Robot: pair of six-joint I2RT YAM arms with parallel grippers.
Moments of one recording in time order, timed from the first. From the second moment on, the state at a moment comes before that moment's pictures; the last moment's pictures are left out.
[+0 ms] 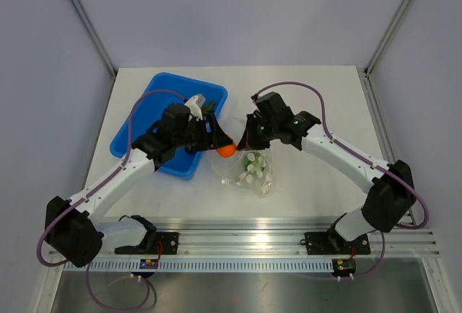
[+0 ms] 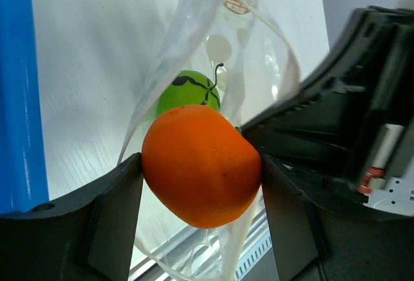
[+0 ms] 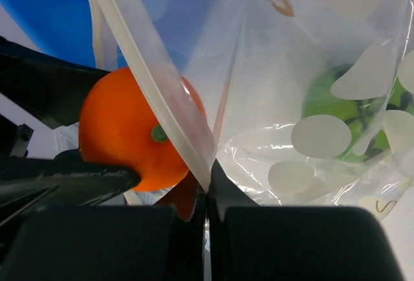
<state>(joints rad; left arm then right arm) -0.55 1.19 0.96 -0.36 0.30 -0.67 0.71 1.53 1.30 -0.58 -0.24 0.74</state>
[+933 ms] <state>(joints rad) -0.26 1.38 1.31 -0.63 0.13 -0.45 0.71 1.40 1.27 -0.69 -0.10 0.72</state>
